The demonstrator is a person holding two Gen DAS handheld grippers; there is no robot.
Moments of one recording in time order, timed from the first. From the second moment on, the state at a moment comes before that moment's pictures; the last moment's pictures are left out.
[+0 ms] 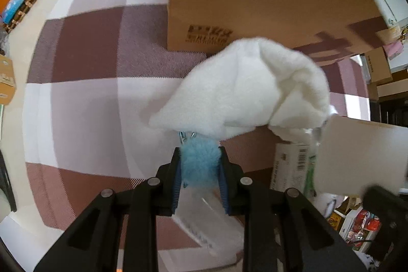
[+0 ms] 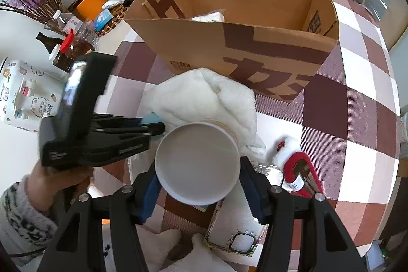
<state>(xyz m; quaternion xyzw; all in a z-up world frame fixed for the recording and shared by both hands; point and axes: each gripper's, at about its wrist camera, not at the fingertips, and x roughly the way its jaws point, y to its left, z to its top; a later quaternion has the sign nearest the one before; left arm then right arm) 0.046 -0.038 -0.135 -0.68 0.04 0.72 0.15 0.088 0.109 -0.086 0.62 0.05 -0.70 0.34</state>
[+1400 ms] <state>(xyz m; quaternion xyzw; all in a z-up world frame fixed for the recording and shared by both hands) 0.039 0.022 0.013 -0.58 0.06 0.78 0.25 0.066 0.136 -0.008 0.55 0.04 -0.77 0.33</state>
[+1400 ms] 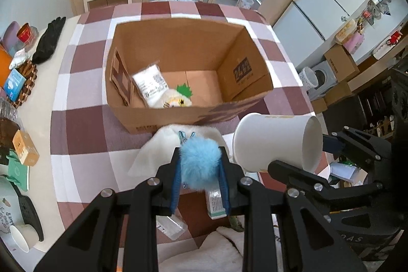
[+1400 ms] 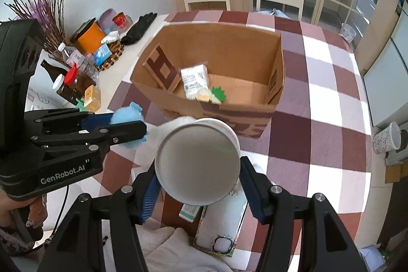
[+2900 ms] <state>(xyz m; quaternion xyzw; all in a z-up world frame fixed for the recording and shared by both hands) -0.070 0.045 0.029 -0.56 0.05 0.78 0.26 -0.033 0.095 0.005 0.55 0.04 -0.77 0.32</state>
